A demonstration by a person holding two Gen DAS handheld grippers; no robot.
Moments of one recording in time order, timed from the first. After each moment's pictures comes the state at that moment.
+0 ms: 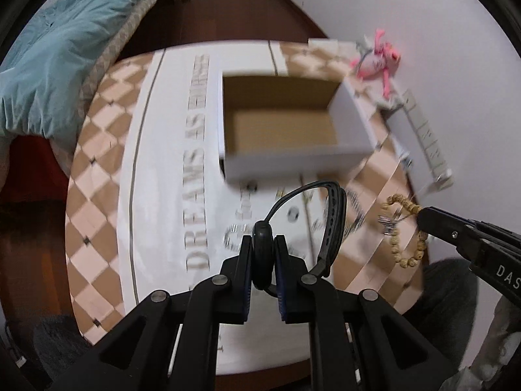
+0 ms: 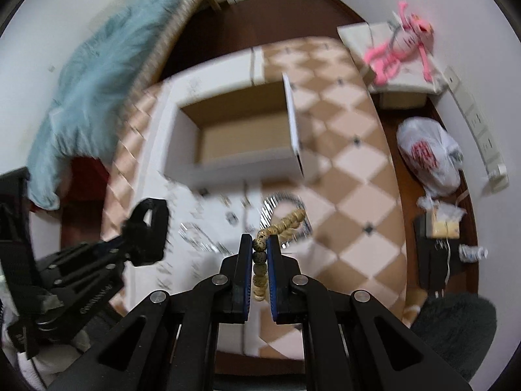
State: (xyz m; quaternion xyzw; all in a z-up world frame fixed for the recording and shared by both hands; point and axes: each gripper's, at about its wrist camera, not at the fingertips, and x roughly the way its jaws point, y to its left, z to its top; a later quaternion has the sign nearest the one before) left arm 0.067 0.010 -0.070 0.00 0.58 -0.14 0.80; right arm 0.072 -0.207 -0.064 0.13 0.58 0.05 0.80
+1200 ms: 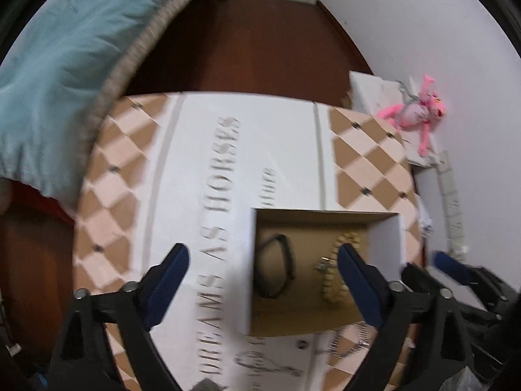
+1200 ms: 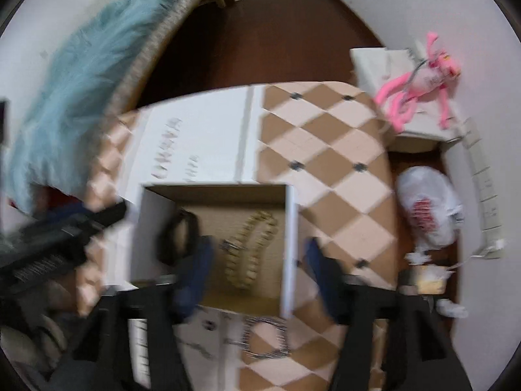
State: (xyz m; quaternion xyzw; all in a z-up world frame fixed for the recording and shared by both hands) left arm 0.224 -0.005 -0.068 -0.02 0.58 -0.05 0.81; right arm 0.222 -0.203 -0.092 0.05 0.60 0.03 0.80
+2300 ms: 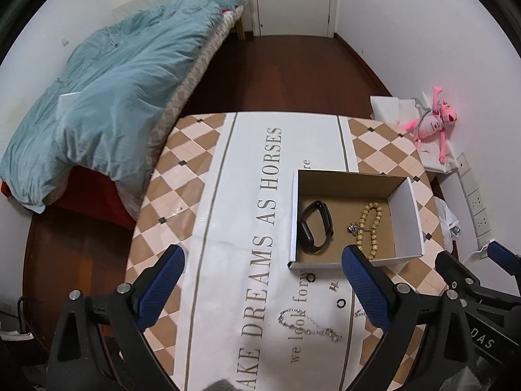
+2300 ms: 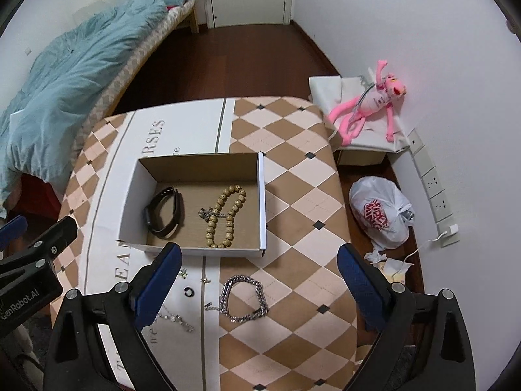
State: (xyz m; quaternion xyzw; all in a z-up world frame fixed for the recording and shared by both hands) left arm 0.120 0.014 -0.031 0.02 0.50 0.01 0.86; right arm 0.128 -0.183 -0.046 0.01 0.53 -0.05 0.85
